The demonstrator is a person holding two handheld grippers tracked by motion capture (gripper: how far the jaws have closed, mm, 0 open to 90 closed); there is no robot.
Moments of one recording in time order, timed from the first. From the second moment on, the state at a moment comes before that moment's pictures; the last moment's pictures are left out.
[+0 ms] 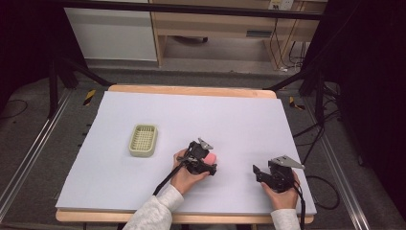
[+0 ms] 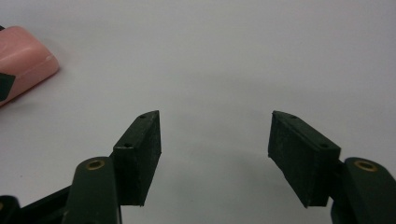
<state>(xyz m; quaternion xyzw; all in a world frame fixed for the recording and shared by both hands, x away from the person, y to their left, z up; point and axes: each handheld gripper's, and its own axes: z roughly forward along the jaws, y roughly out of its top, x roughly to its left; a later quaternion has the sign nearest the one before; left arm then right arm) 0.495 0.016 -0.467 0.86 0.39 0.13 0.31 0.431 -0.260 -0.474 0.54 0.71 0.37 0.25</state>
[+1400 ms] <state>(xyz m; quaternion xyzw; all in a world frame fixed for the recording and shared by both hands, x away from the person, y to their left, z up) 0.503 0.012 -0.463 0.88 0.38 0.10 0.28 0.432 -0.260 -0.474 0.54 0.71 0.37 0.24</state>
